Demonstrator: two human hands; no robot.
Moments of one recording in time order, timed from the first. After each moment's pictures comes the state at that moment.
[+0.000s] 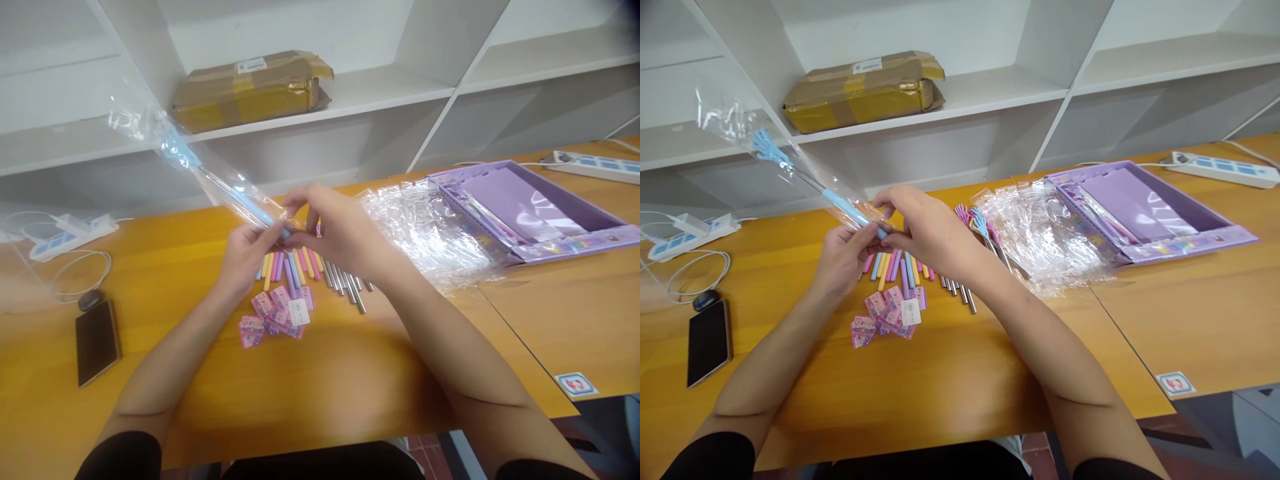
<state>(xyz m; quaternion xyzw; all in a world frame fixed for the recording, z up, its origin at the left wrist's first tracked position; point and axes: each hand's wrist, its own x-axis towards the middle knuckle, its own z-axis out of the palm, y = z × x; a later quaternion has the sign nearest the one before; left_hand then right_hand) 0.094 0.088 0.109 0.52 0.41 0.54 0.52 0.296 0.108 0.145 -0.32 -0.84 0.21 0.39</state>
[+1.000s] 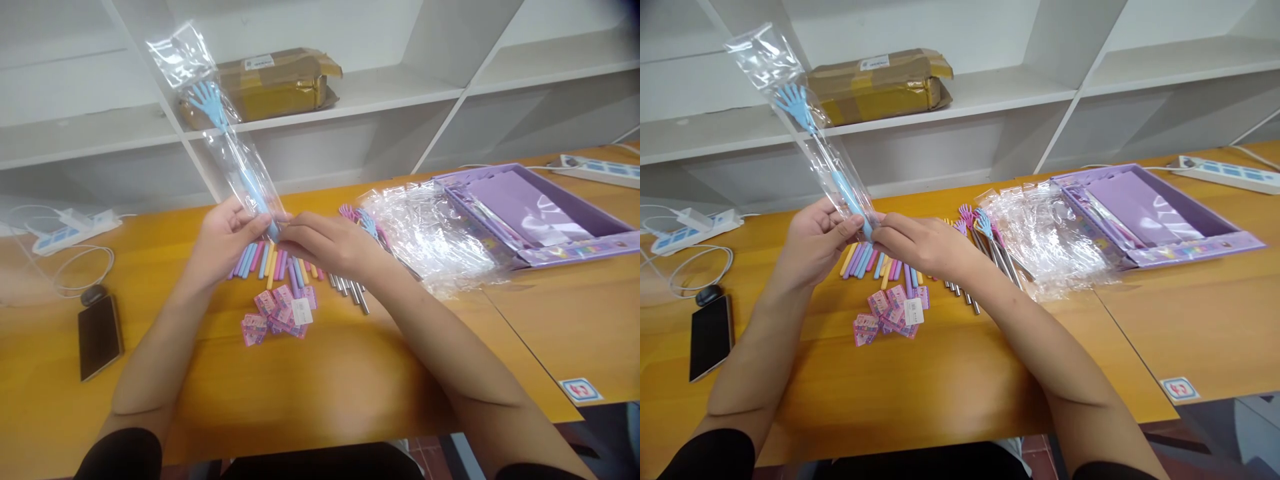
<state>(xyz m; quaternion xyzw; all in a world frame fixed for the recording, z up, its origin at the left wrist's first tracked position) 0.058 0.086 0.148 0.61 0.39 0.50 0.47 0.285 0.110 0.120 -0.17 -0.90 -0.08 0.39</state>
